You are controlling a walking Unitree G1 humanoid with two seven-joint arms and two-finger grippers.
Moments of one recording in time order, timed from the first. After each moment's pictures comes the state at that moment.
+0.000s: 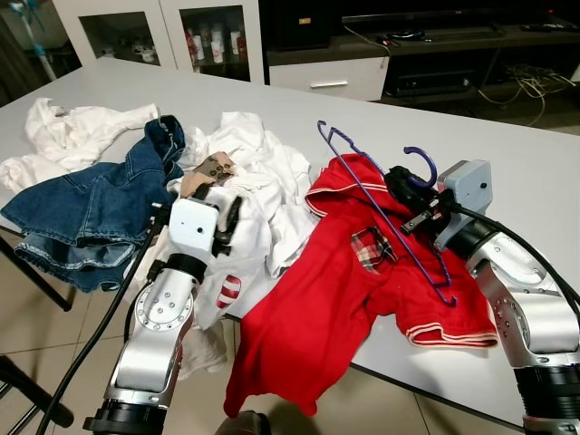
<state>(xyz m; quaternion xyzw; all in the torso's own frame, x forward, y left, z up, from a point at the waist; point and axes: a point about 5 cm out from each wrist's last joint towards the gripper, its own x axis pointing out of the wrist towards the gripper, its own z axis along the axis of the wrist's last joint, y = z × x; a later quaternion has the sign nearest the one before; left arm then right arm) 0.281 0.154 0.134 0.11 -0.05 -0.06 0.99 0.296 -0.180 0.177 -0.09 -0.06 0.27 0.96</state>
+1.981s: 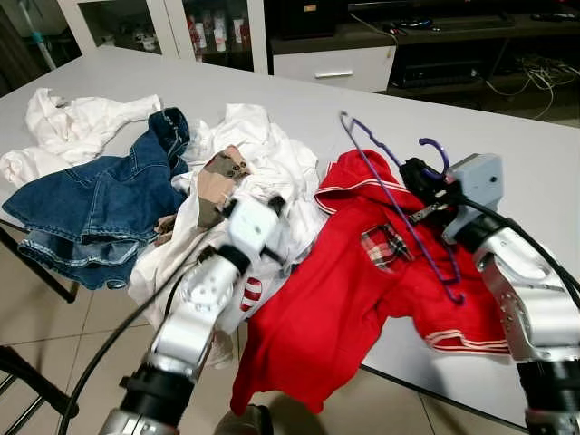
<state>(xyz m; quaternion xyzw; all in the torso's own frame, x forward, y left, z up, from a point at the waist) 0.302 0.102 0.133 0.14 -0.07 -0.21 0.96 0.306 -0.194 0.179 -0.13 -0.06 0.20 0.97</state>
